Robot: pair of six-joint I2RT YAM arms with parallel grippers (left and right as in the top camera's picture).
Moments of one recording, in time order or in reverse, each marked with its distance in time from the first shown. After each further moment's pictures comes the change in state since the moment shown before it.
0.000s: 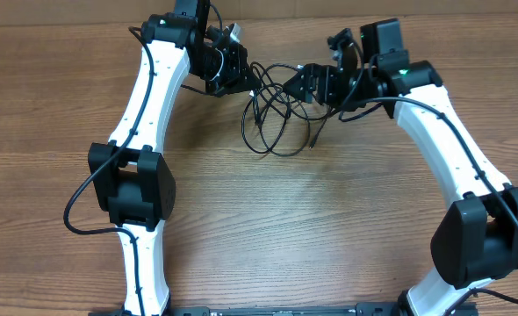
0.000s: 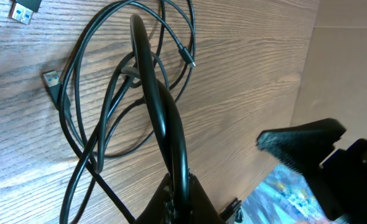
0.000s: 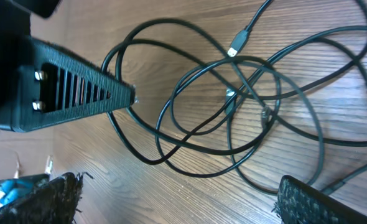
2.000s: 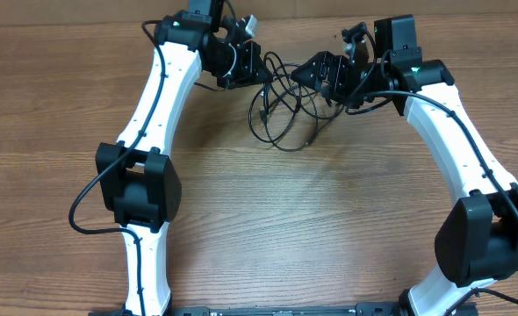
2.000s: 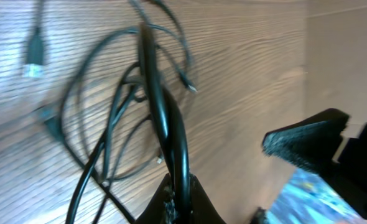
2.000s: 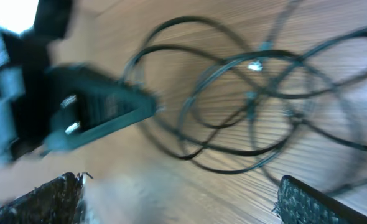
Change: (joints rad) left arm -0.044 0.000 0.000 0.124 0.003 0.075; right arm -0.067 0.000 0.000 0.065 -0.128 0.093
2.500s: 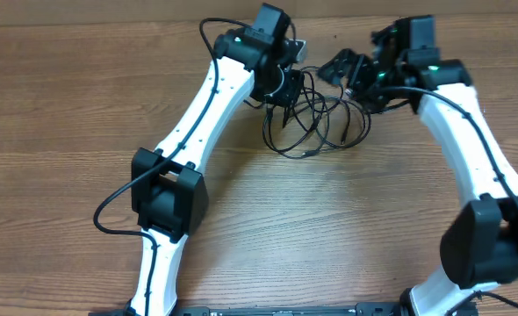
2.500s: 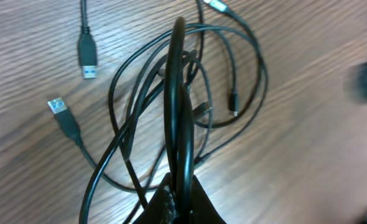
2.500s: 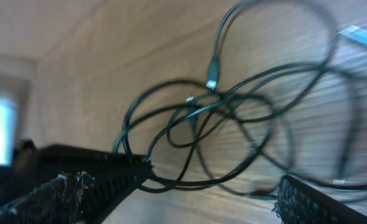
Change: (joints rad) left arm -0.209 0.000 0.000 -0.037 -0.362 0.136; right arm -0.044 -0.016 0.000 -0.107 0.246 0.111
